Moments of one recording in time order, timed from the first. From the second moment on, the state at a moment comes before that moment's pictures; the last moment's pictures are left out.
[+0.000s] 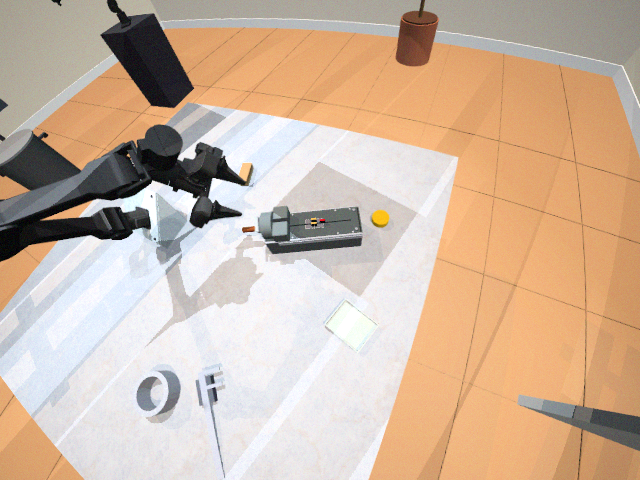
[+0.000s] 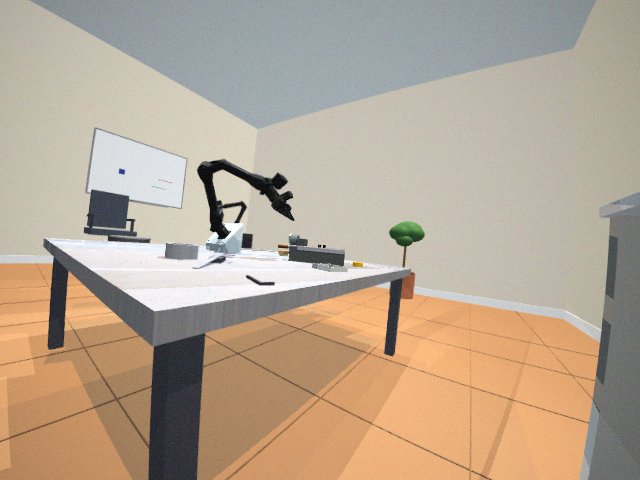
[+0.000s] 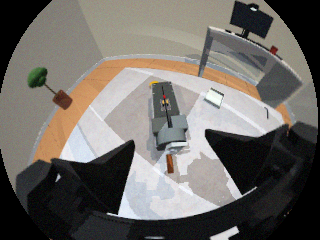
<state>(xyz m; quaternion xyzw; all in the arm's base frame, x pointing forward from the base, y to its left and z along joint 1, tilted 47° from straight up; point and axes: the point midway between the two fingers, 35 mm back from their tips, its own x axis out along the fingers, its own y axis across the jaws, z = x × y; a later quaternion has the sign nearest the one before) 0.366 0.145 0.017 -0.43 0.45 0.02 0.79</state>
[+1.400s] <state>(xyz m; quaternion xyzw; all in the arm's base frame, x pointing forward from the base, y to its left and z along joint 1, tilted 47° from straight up) 0.474 0.117 -0.039 -0.45 0.48 -0.05 0.75</state>
